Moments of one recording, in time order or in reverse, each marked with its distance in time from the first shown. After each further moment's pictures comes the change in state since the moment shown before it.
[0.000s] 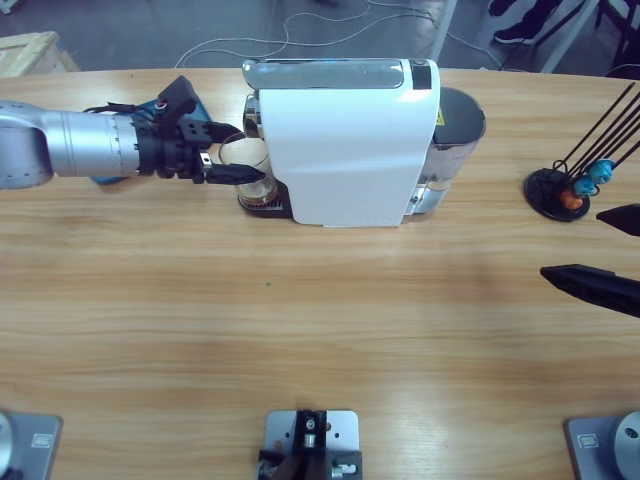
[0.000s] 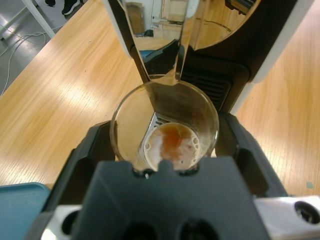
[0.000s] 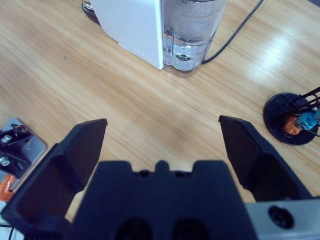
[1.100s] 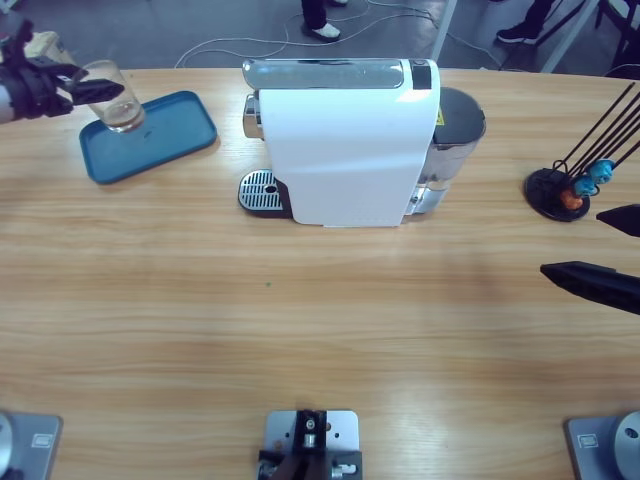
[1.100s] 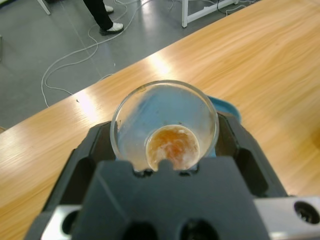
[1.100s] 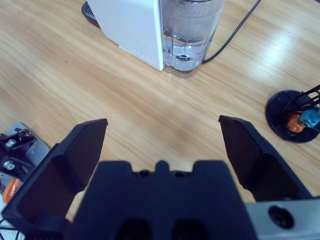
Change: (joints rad) arm 0 0.470 -0.042 -0.039 -0.017 0.111 -0.131; arm 1 0.000 0.000 0.000 -0.003 0.000 0.030
